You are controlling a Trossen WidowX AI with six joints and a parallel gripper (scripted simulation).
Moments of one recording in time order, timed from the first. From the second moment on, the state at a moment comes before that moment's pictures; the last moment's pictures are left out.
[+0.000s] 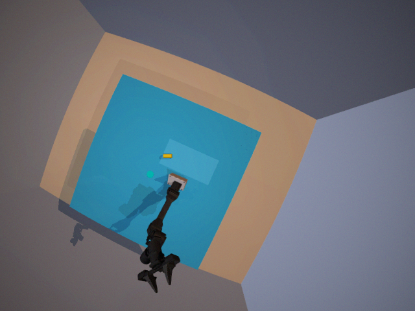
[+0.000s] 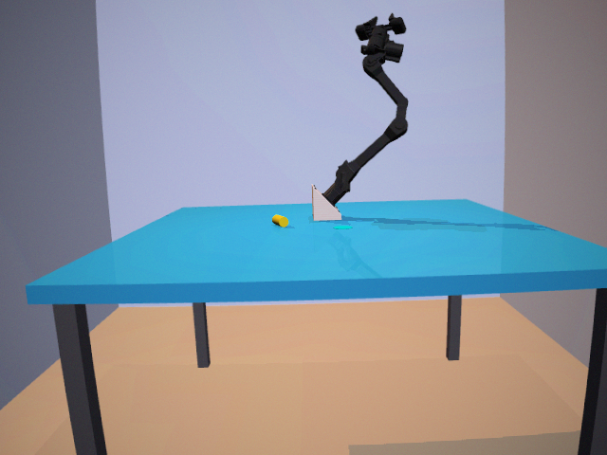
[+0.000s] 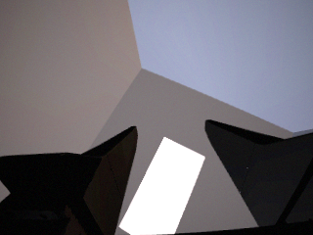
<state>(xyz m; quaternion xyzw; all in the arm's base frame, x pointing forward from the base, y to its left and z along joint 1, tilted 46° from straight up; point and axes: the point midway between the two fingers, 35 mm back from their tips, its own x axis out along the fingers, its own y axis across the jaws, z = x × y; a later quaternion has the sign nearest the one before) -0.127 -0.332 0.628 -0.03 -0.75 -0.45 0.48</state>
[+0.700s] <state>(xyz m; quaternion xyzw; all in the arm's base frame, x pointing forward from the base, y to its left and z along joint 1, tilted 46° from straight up) -0.049 -0.488 0.490 0.06 -0.40 -0.71 0.58</state>
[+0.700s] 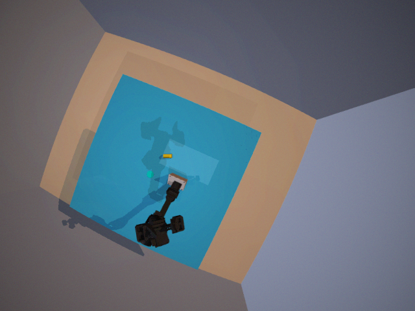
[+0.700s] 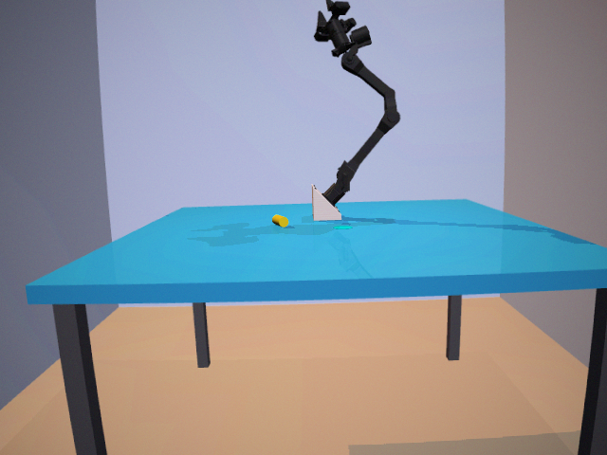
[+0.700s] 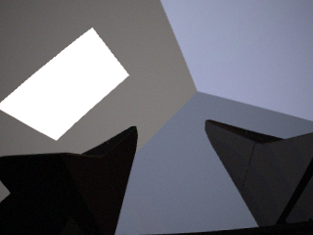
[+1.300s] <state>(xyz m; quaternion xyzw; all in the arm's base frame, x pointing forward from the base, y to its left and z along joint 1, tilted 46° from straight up) 0.048 -0.545 0.332 0.10 -0.02 -0.72 0.68</state>
